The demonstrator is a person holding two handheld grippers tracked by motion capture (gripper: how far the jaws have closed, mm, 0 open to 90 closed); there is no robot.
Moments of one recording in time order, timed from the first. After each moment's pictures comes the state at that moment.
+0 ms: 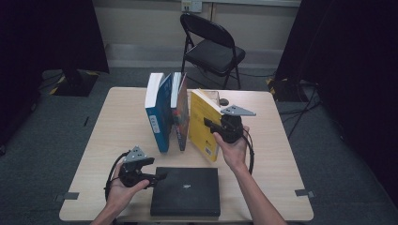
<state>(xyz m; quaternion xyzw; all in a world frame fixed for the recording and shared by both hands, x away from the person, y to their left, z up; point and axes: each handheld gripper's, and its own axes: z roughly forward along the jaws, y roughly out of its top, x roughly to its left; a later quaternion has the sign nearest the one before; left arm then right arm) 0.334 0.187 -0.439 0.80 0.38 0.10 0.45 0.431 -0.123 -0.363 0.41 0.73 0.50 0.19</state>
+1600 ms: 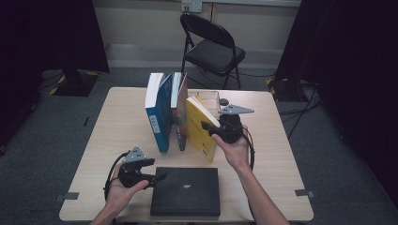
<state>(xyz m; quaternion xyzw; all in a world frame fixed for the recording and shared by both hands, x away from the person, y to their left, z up) 0.334 0.188 -0.440 0.81 0.37 0.09 0.45 0.427 -0.122 -0.352 0.38 0.77 0.48 0.17</state>
